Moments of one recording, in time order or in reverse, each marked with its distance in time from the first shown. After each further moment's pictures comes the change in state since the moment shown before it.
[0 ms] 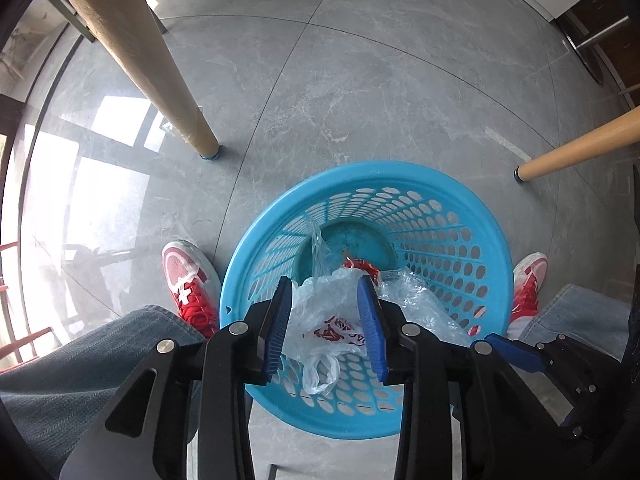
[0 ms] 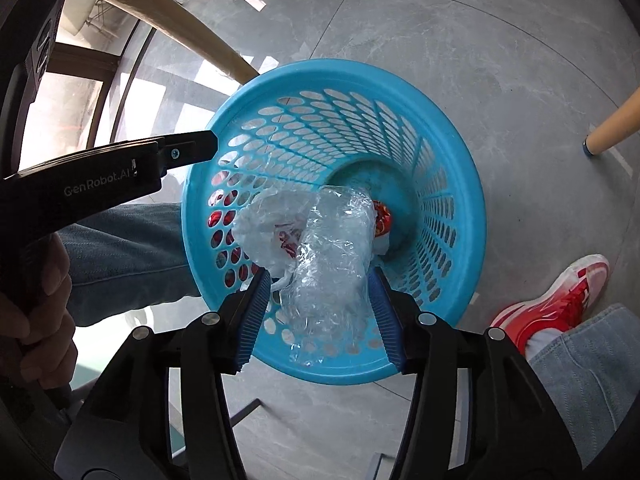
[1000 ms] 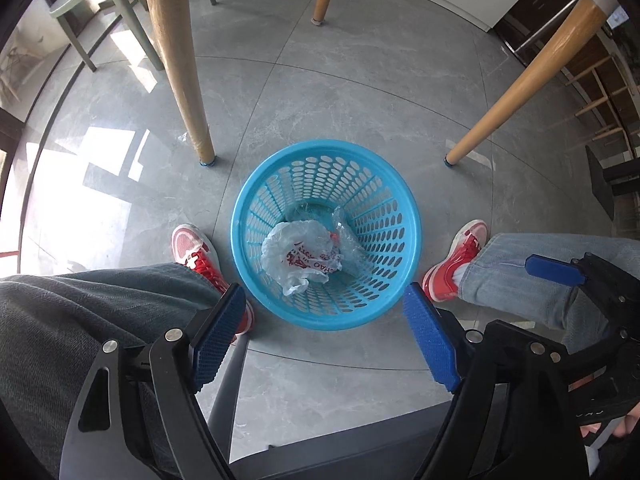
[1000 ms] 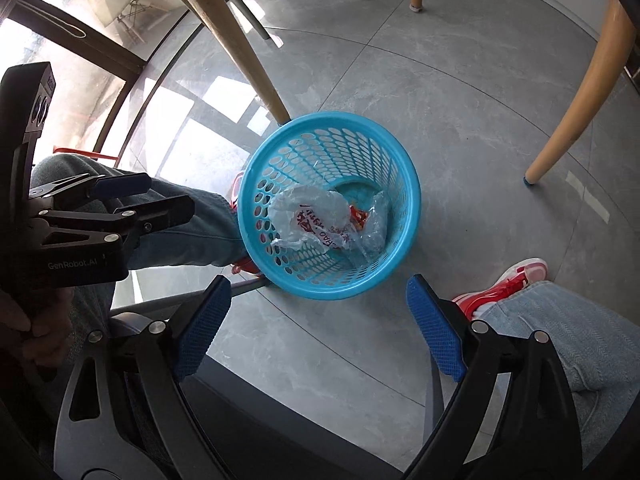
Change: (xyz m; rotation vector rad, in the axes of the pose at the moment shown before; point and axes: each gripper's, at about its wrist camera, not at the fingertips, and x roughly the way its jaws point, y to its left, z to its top) left arm -0.152 -0.007 -0.119 0.093 -0.136 -0.108; right arm -0.161 0.045 -0.100 -0.133 -0.179 -0.084
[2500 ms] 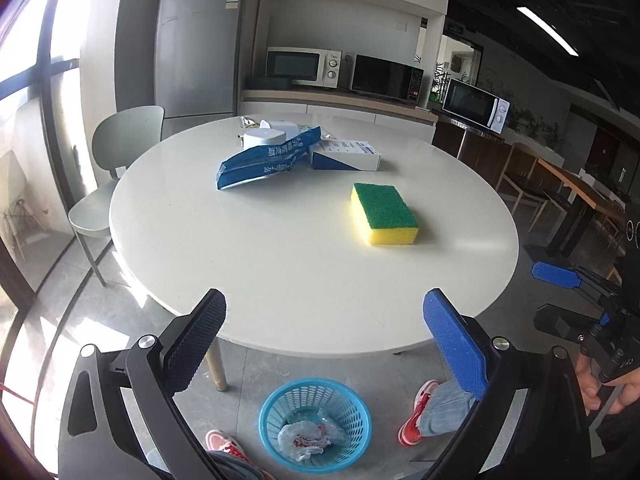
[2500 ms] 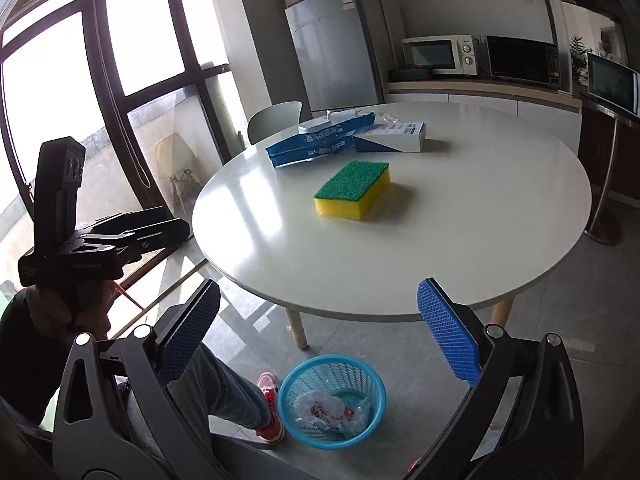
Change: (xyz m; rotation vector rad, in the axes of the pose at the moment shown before) left arm -0.293 -0.034 0.027 0.216 -0.772 -0.079; right arm -0.306 0.057 -0.001 -0.124 -0.813 -0.042
